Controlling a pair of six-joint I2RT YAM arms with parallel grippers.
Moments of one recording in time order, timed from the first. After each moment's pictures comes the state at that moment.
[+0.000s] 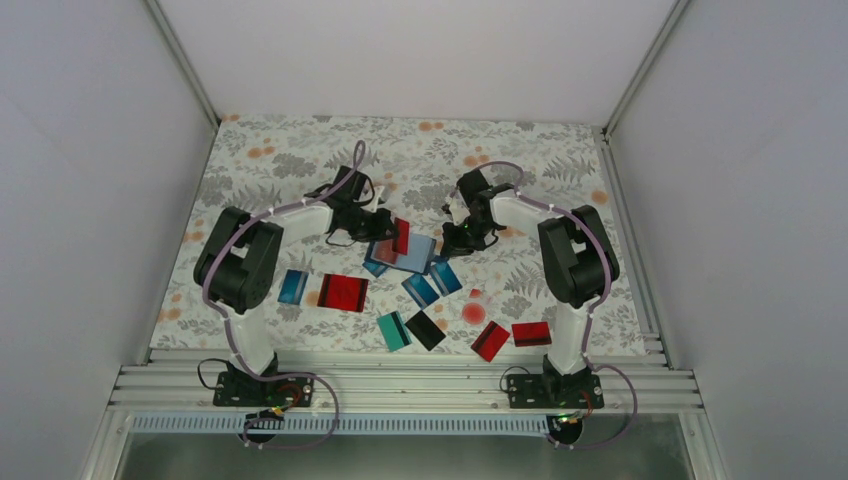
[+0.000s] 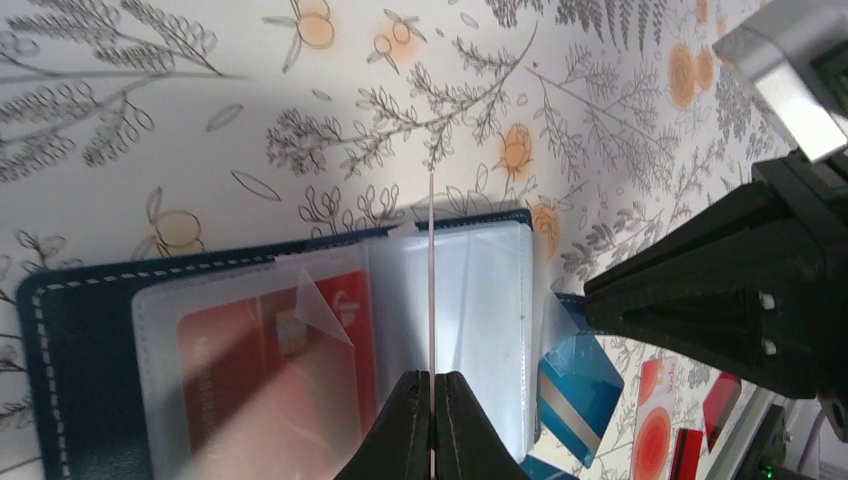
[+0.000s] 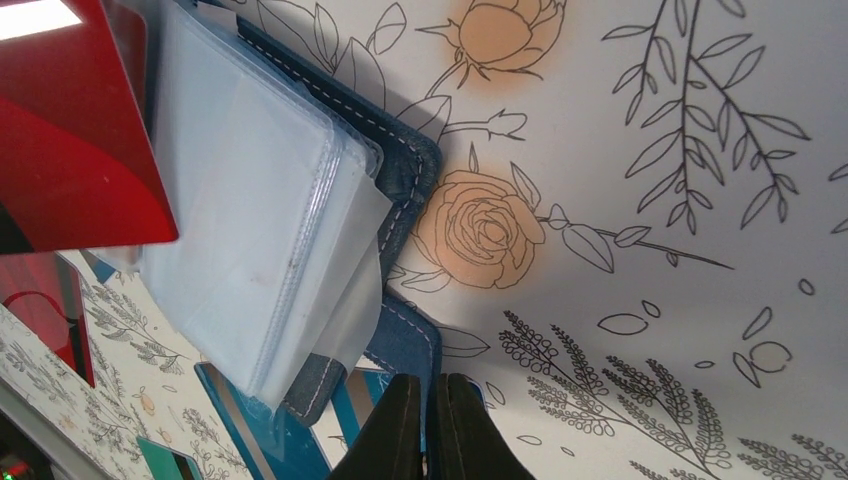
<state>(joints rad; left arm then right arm) -0.42 1.87 1.13 -0.28 0.58 -0.43 0.43 1.95 1.27 -0.72 -0.46 0.24</state>
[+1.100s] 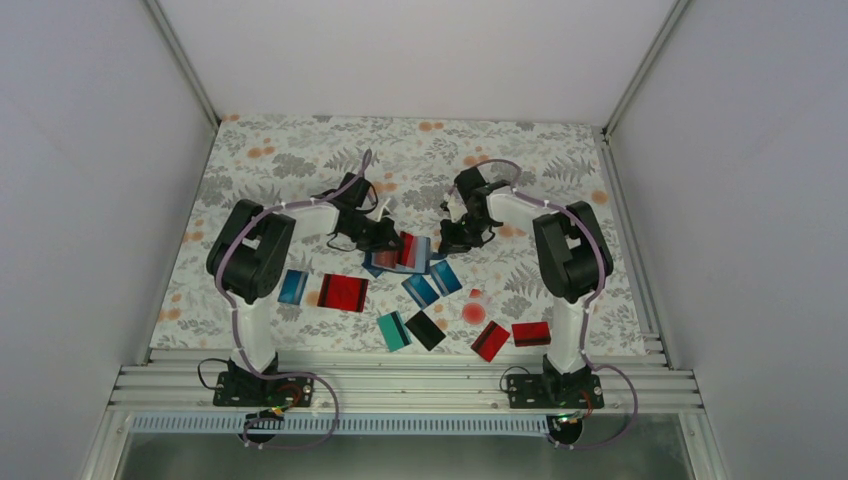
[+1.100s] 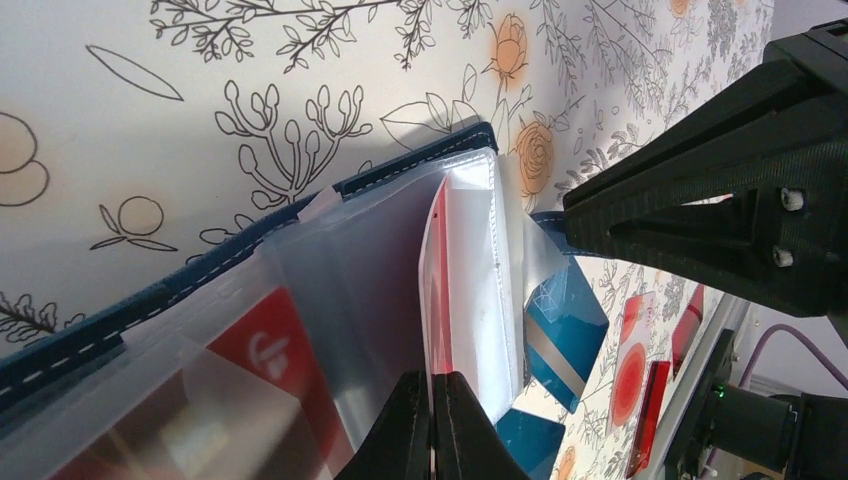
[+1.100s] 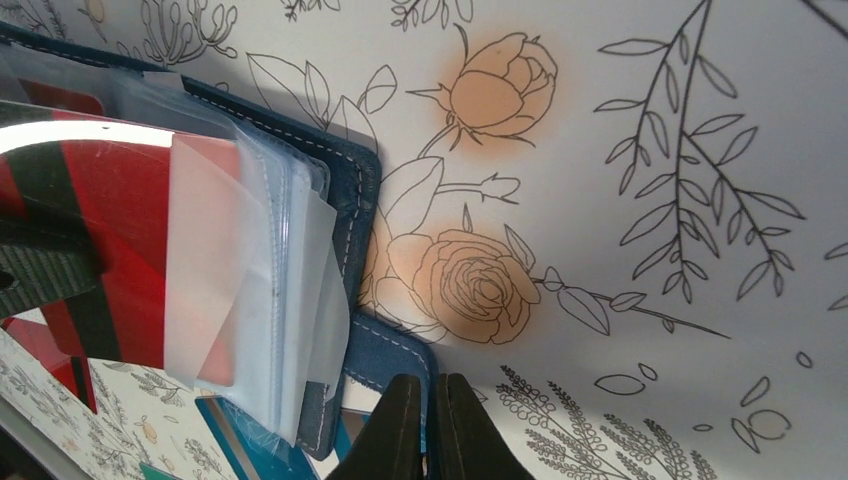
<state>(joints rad) -0.43 1.95 1.14 -0.32 0.73 -0.38 0.43 1.99 1.32 -0.72 -0.46 0.26</state>
